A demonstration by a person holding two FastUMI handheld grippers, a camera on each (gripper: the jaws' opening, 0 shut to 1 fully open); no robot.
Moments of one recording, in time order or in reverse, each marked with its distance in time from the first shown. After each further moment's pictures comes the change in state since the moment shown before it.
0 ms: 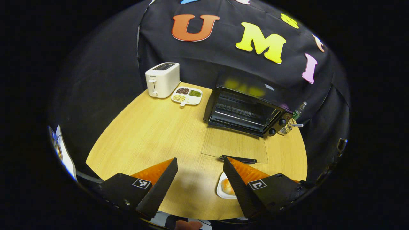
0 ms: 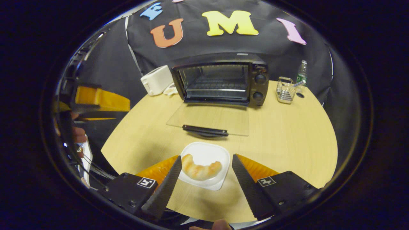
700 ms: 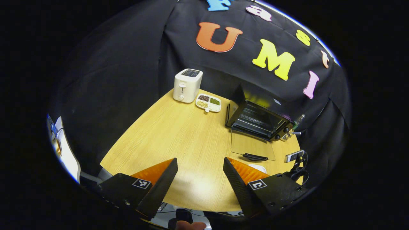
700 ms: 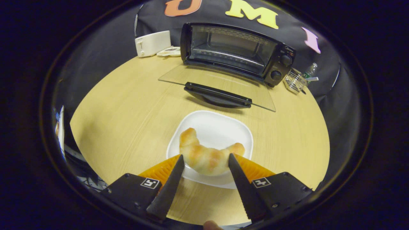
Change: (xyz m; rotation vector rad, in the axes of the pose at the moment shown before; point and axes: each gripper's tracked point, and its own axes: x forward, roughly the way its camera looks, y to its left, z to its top) left arm -0.058 0.124 0.003 -0.097 -0.052 -0.024; right arm 0.074 0.018 -0.062 -0.197 0.154 -0.226
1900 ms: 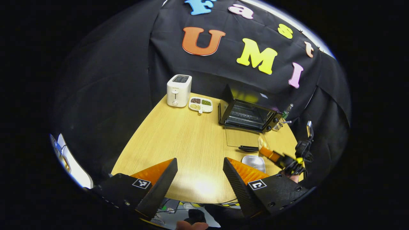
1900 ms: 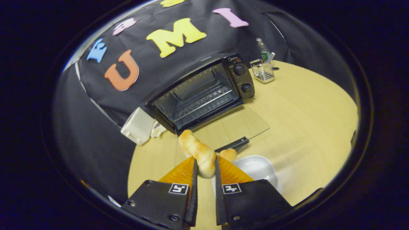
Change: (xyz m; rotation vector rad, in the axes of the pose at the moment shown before) left arm -0.043 0.003 -0.006 0.150 0.002 -0.056; right arm -0.033 -0.009 0.144 0.888 -0.380 0.217
